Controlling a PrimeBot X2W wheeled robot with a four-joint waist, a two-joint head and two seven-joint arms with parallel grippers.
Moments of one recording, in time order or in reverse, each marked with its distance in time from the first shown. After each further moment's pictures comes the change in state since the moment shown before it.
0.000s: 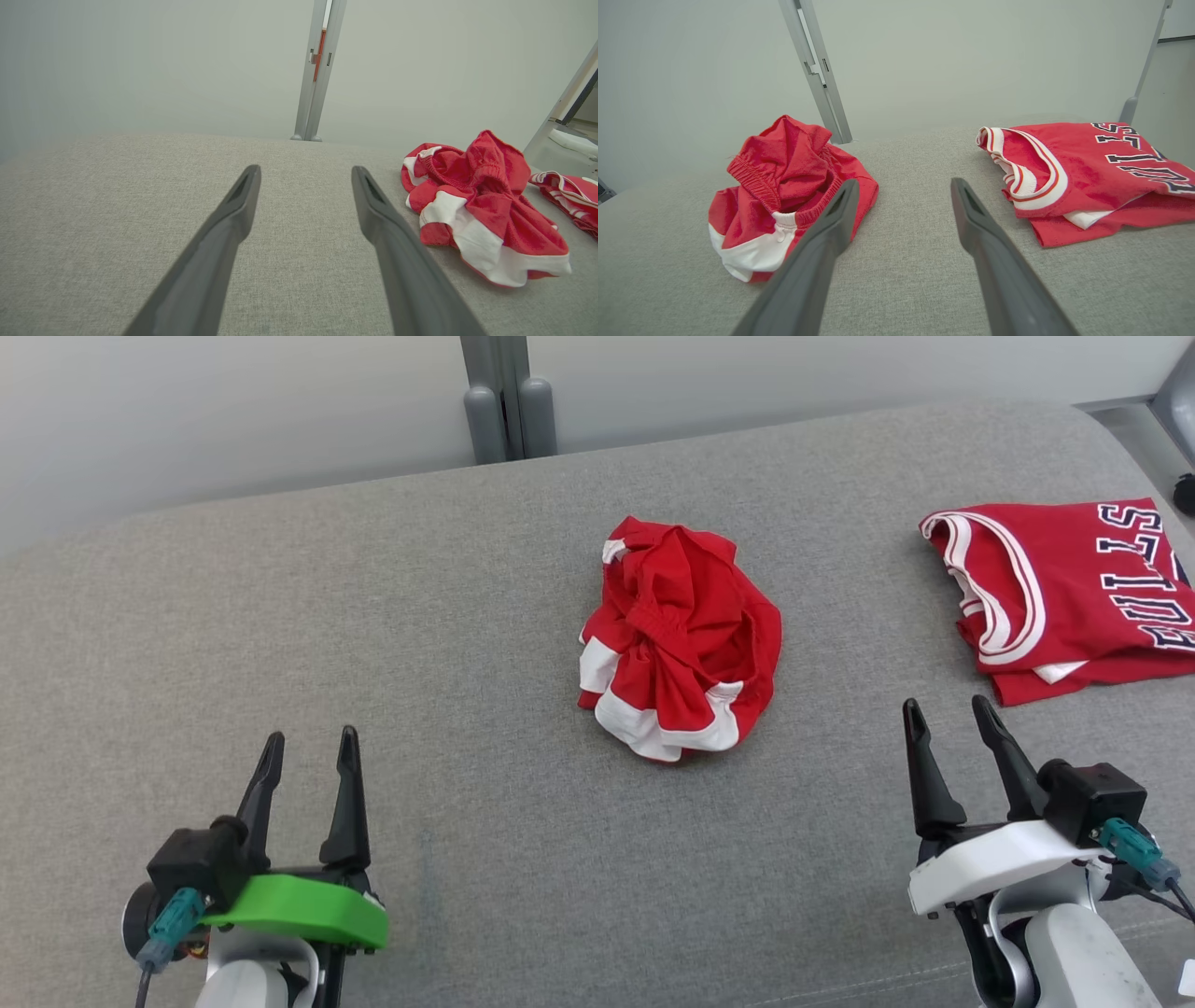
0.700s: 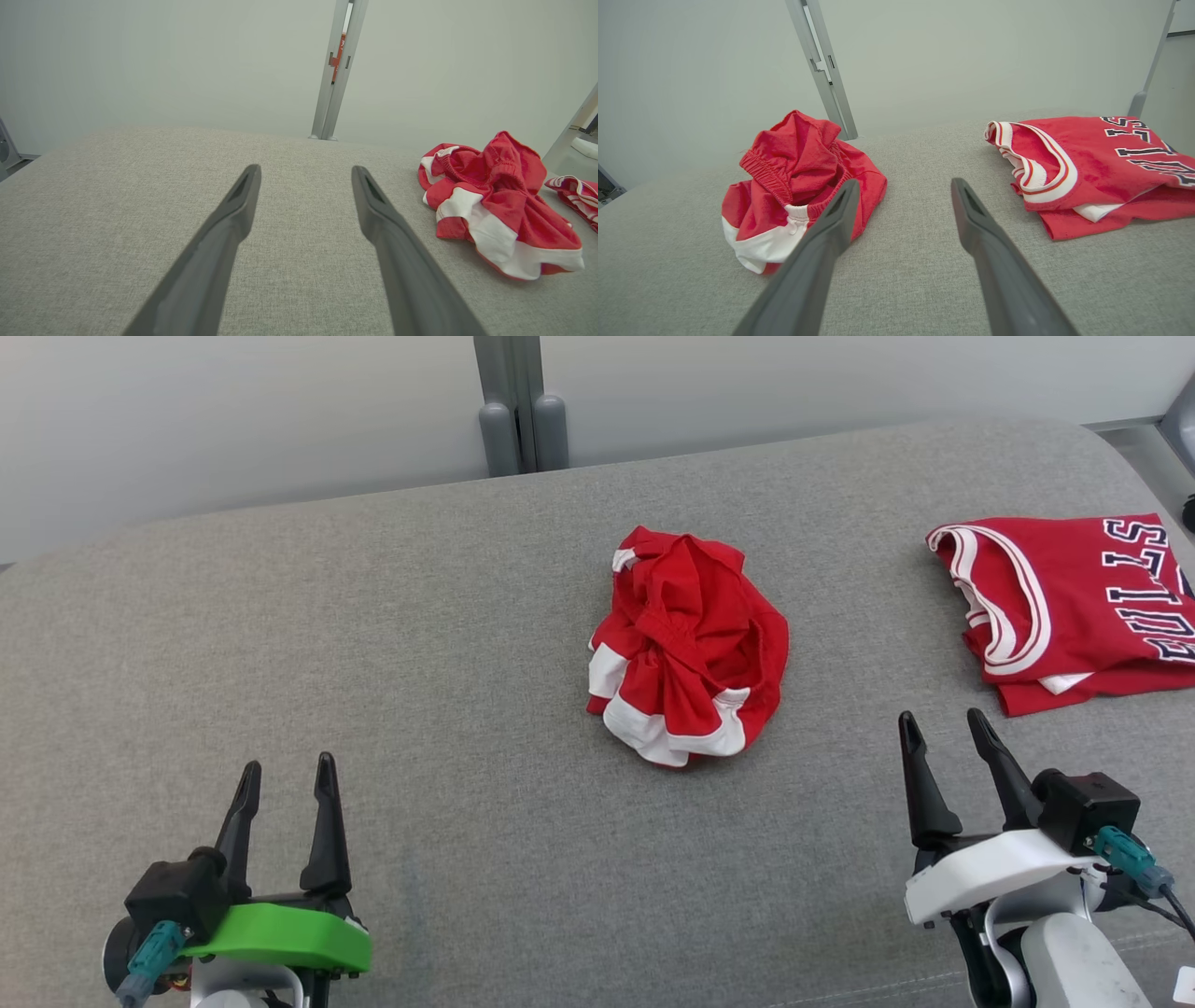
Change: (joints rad) left arm 0.068 -0.029 0.079 -0.032 0.037 -0.024 0.000; right arm 0.019 0.011 0.001 0.005 0.000 0.000 0.010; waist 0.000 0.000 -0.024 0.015
